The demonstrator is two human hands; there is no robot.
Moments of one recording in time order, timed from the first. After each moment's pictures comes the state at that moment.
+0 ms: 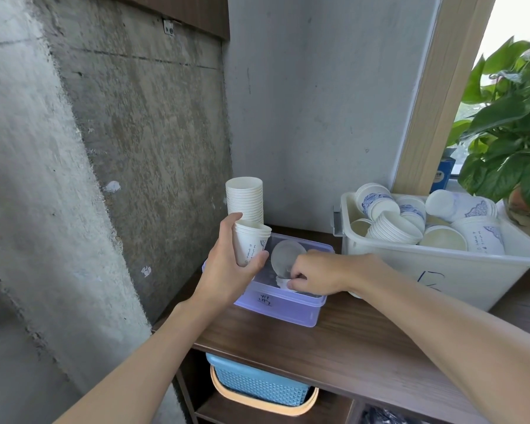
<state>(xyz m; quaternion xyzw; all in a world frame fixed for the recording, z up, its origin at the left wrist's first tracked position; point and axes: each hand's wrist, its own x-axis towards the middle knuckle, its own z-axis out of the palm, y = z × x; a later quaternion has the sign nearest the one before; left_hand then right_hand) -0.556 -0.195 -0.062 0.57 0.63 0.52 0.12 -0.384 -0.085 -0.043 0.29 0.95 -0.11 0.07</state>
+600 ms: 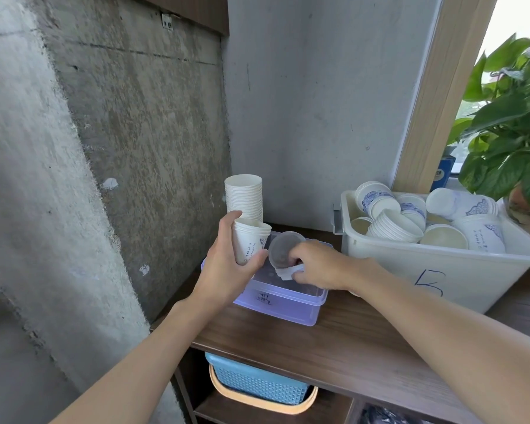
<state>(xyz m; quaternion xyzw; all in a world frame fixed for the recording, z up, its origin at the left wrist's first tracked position) -0.556 -0.194 -0.063 0.57 0.62 0.52 0.12 -0.387 -0.073 -0.058 0.35 0.93 -0.10 -0.04</state>
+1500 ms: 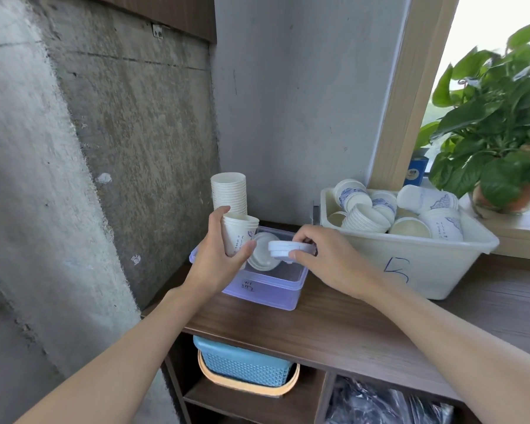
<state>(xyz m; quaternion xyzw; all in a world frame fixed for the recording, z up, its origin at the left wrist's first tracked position) -0.542 -0.202 -0.058 0.58 0.61 0.52 0.11 -0.328 -0.146 -0.019 0.35 0.87 -0.19 -0.28</state>
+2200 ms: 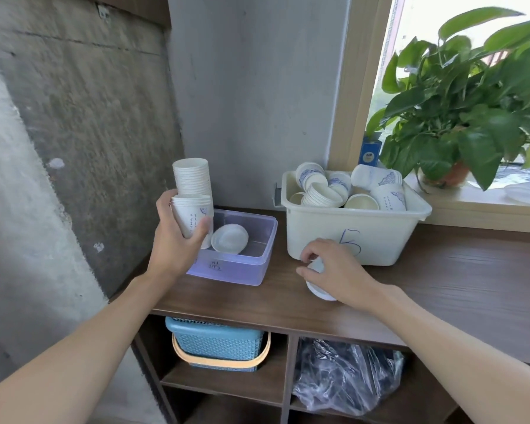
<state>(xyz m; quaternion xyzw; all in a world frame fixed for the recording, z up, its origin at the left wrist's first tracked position) -0.540 -0.207 -0.064 0.54 0.62 0.57 0.05 -0.250 -0.158 -0.073 0.40 0.86 -0.16 -0.26</state>
